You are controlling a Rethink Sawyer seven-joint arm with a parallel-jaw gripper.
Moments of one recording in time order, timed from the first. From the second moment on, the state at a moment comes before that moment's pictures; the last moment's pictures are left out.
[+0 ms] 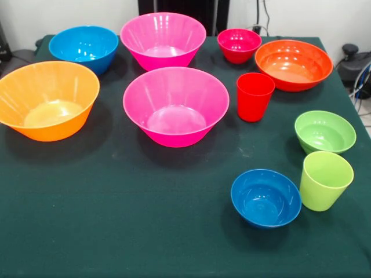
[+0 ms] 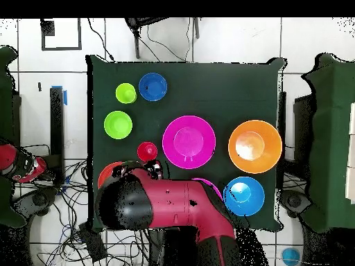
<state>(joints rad) -0.34 -1.24 0.30 2.11 -0.05 0.56 1.57</state>
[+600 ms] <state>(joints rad) -0.34 -1.24 0.32 2.02 -0.13 0.56 1.57</state>
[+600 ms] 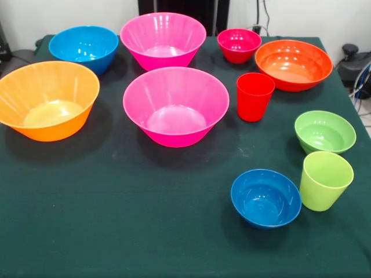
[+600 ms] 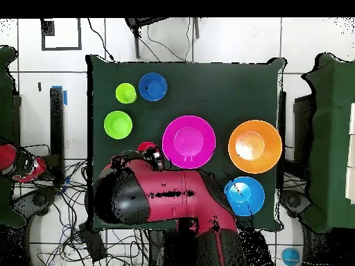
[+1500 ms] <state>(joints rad) -0.36 -1.14 0.37 1.88 -0.19 0.56 1.57</state>
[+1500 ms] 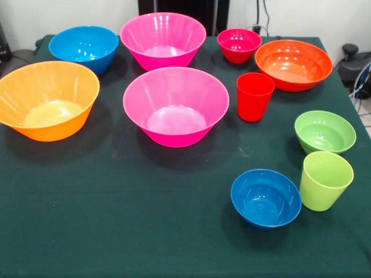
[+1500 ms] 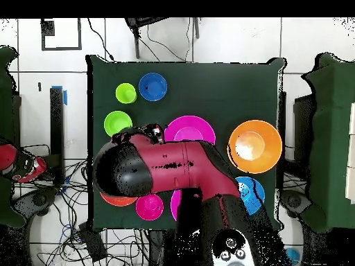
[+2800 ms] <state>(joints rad) -0.43 -0.93 0.44 1.66 -0.19 0.62 1.57</state>
